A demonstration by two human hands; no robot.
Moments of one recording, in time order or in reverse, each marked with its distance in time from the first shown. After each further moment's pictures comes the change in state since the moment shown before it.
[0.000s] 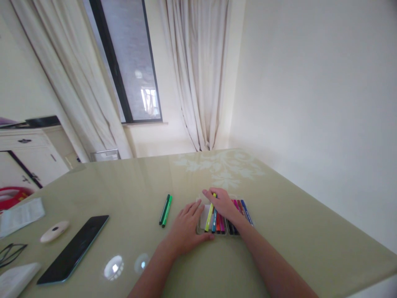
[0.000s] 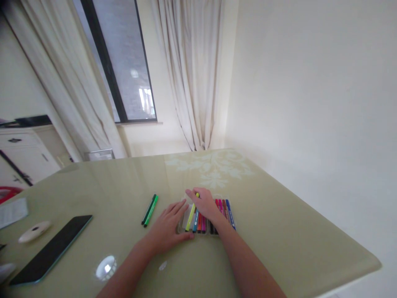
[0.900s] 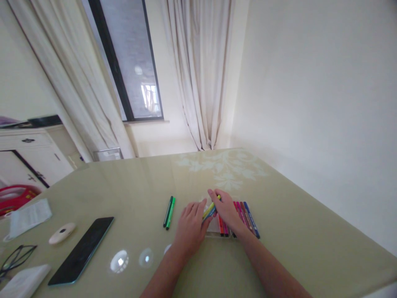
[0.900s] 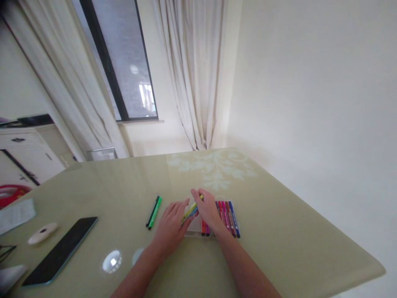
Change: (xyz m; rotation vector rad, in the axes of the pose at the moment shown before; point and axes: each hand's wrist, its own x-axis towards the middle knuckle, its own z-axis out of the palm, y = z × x) left_hand 0.005 0.015 0.004 0.058 0.308 -0.006; right_hand -0.010 -0.015 0.008 0.099 0.155 0.169
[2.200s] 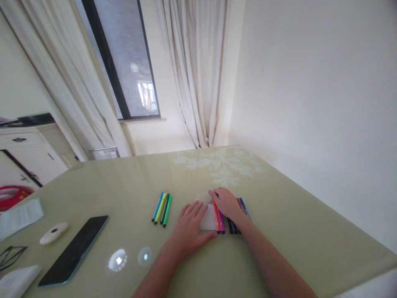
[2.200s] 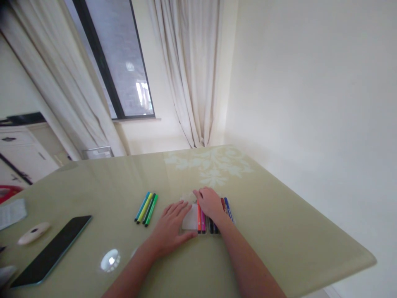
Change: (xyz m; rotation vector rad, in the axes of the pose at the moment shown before) left_hand -0.006 -0.006 0.003 -0.009 -0.196 0.119; right_hand 0.013 0.029 -0.018 -0.594 -0.177 -0.076
